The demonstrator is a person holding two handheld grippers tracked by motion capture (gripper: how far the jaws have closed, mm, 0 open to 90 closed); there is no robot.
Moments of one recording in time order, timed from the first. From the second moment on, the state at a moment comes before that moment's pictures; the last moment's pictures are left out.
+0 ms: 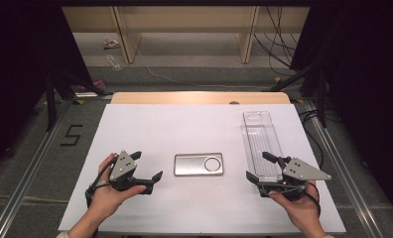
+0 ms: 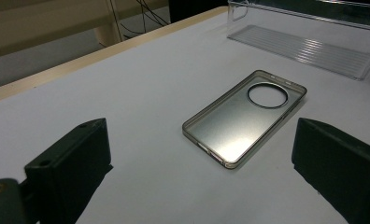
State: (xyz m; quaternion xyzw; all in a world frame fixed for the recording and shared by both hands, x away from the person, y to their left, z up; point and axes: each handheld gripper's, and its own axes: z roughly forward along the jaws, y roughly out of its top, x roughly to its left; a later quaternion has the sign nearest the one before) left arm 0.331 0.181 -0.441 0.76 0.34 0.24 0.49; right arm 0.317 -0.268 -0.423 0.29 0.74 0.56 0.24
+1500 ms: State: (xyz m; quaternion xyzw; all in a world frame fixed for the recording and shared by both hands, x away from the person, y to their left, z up) left arm 0.332 0.180 -0.442 0.76 0.35 0.24 0.50; right arm 0.329 -0.192 -0.424 0.24 0.81 0.50 0.20
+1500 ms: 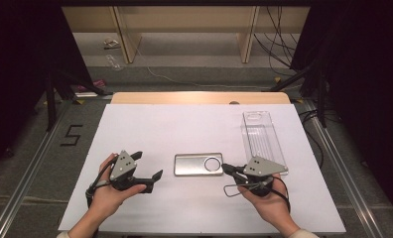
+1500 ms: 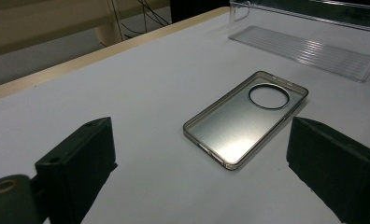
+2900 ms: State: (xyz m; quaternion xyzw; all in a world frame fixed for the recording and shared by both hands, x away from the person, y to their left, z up) left arm 0.333 0.180 -0.441 0.76 0.35 0.24 0.49; right arm 0.370 -0.088 -0.456 0.26 0.85 0.43 0.15
